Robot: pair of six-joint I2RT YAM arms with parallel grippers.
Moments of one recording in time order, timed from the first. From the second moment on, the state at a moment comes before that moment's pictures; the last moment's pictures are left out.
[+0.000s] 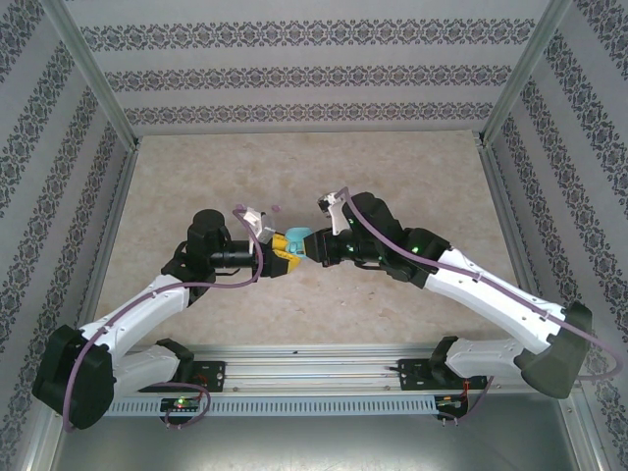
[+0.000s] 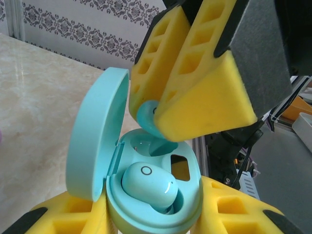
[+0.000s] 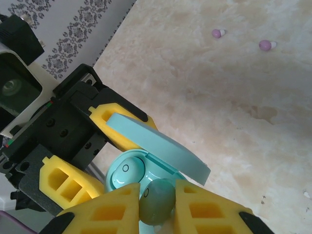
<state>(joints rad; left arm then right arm) -0.44 1.10 0.60 0.25 0.96 -0.07 0.87 1.22 1.14 -0.53 -0.19 0.55</state>
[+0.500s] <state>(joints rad) -0.44 1.13 0.60 0.26 0.96 -0.08 0.88 1.24 1.14 -0.53 -0.19 0.54</state>
